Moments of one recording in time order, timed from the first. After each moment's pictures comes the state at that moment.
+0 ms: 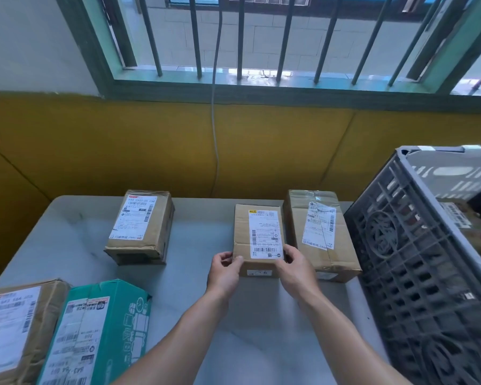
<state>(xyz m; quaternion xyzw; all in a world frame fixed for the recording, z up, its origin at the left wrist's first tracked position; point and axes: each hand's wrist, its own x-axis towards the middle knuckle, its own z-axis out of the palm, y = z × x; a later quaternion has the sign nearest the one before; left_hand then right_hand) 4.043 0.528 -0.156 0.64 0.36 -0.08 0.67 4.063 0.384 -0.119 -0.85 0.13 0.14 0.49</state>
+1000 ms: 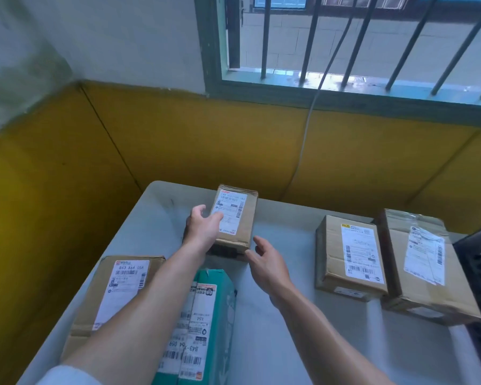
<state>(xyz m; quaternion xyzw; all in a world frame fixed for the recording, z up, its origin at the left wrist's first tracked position) 4.039 0.760 -0.095 0.72 0.42 0.04 0.56 4.031 0.610 -0.107 -0.82 -0.01 0.26 0.52</state>
